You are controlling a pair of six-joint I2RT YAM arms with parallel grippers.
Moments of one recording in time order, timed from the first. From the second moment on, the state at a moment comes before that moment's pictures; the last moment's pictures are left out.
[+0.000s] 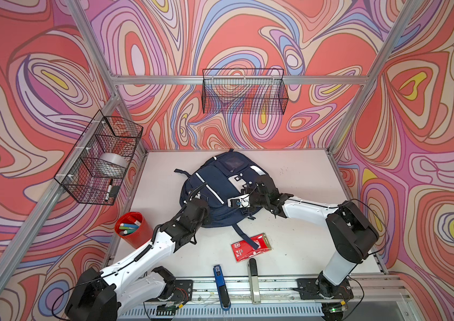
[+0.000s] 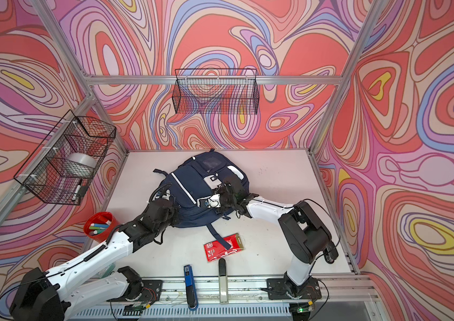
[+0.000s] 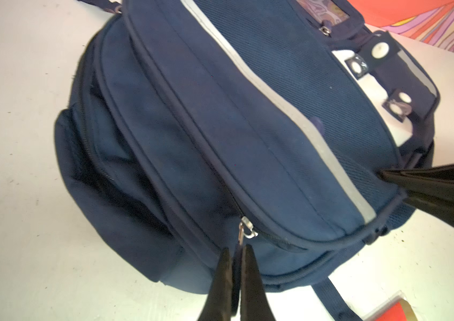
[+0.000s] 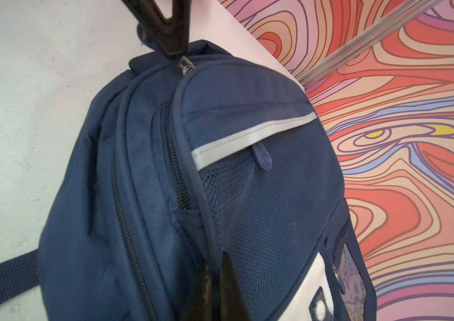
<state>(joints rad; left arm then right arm) -0.58 1.03 0.59 -0.29 -0.29 -0.63 0.62 1.73 1.01 0.12 -0.45 -1.13</state>
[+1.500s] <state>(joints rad) -0.47 0.96 0.52 -0.13 -0.11 -0.57 0.93 1.77 1.00 0.30 -0.05 -0.76</state>
